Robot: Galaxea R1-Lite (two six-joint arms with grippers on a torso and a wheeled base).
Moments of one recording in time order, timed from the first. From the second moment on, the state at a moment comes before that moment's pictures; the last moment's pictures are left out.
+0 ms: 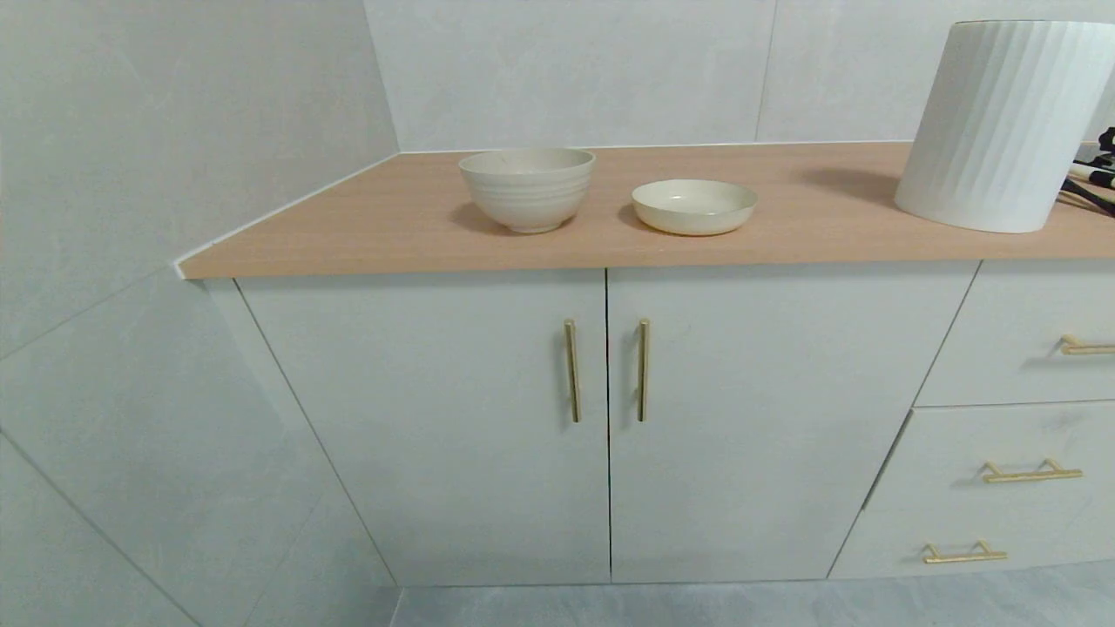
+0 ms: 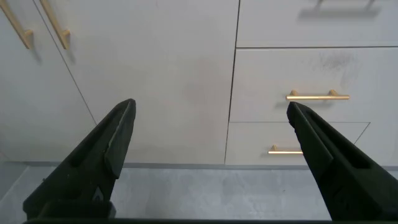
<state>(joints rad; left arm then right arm) 0.00 0.00 0.00 0.00 0.05 -0.01 0.00 0.00 0.00 0.00 0.02 0.00</state>
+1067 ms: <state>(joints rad) 0.00 0.00 0.00 0.00 0.05 -0.01 0.27 0.94 -0.62 -0.01 0.19 0.06</state>
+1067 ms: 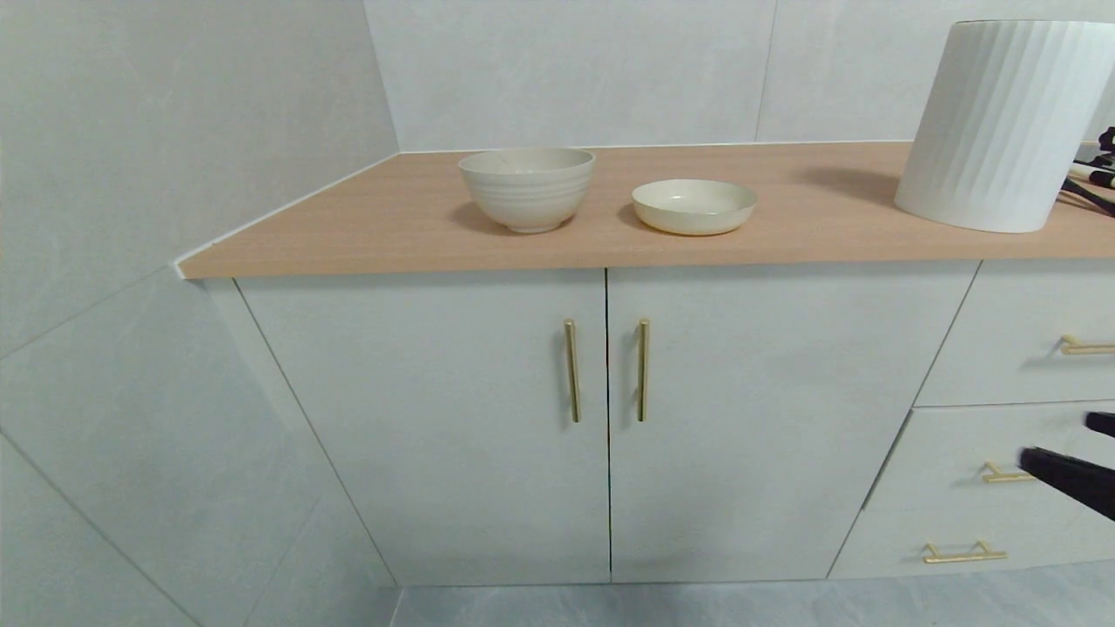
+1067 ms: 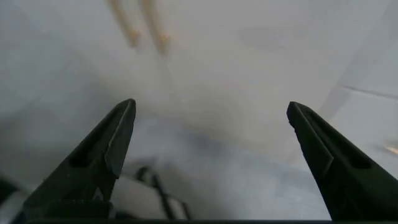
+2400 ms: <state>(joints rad) 0.00 0.00 0.00 0.00 0.05 -0.01 0.57 2.05 -1.18 -0.53 0.30 0.17</state>
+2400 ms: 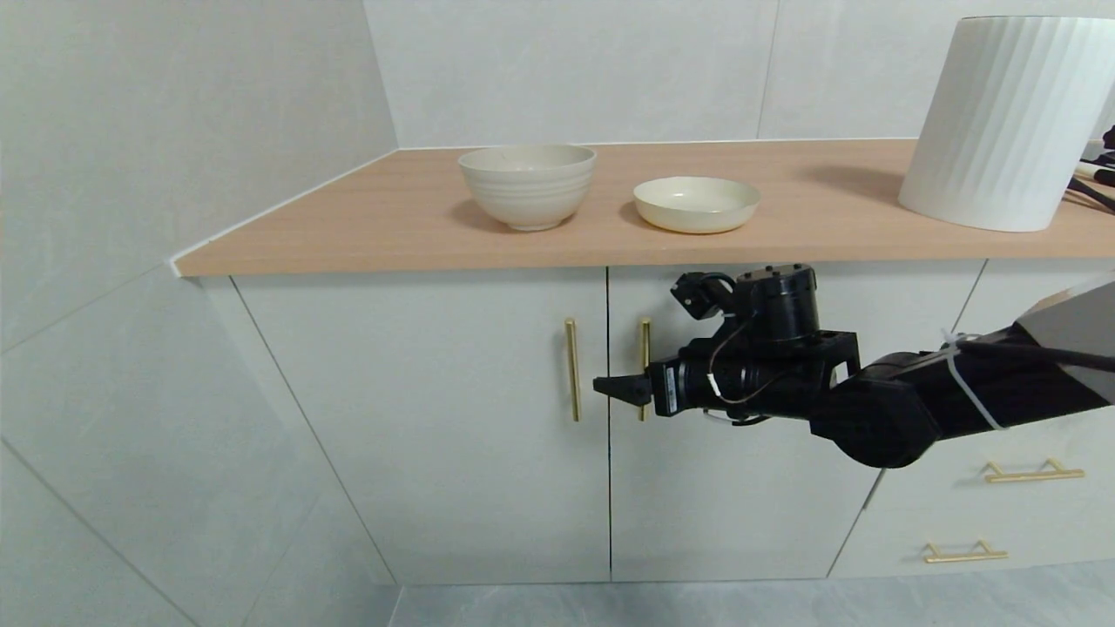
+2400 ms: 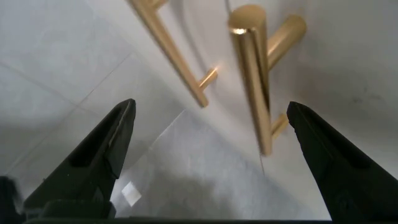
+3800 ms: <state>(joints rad) 0.00 0.00 0.00 0.00 0.05 -0.01 0.67 1.95 -0.87 -0.79 0.35 0.25</state>
